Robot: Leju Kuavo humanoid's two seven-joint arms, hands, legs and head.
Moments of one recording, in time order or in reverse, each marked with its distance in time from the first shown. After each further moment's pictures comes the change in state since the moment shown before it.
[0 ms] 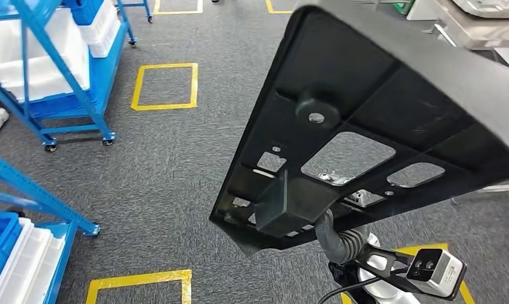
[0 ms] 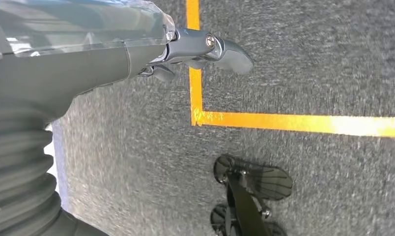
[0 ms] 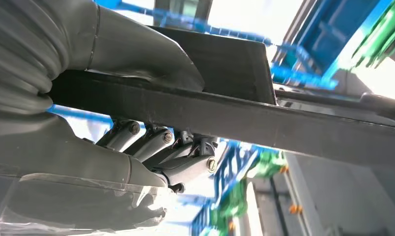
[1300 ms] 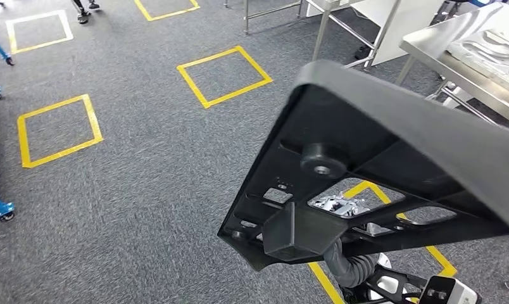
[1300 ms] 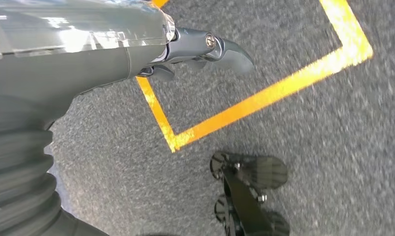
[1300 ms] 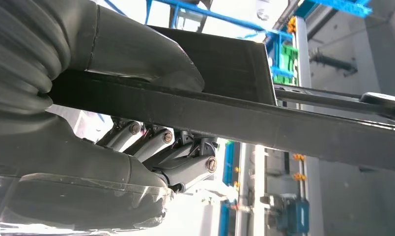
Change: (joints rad) left arm 0.003 0.010 -0.017 0.000 0.007 -0.027 -0.019; right arm 0.142 0.027 -0.105 -0.062 0.092 0.123 0.000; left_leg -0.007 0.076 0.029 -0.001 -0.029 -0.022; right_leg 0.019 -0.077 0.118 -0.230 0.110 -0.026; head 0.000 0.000
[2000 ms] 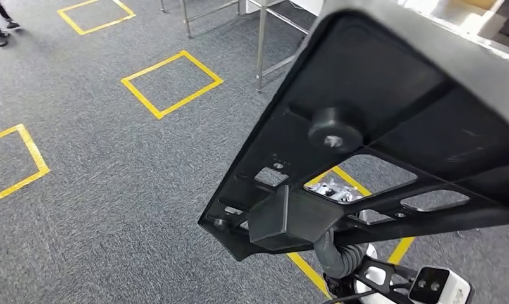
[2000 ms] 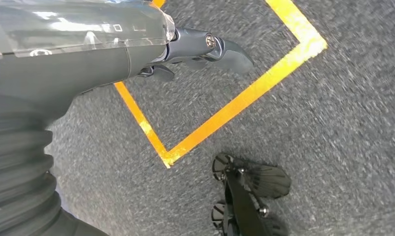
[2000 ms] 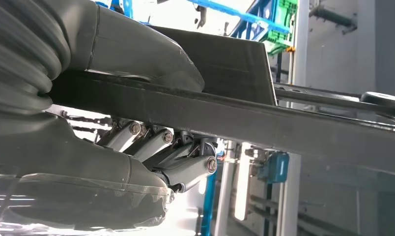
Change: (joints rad) left arm -0.009 -0.015 0.000 0.000 0.033 0.033 0.023; right arm -0.101 0.045 0.088 0.010 -0.034 -0.086 0.002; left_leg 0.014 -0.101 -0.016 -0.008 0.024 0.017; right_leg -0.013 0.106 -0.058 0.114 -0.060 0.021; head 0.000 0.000
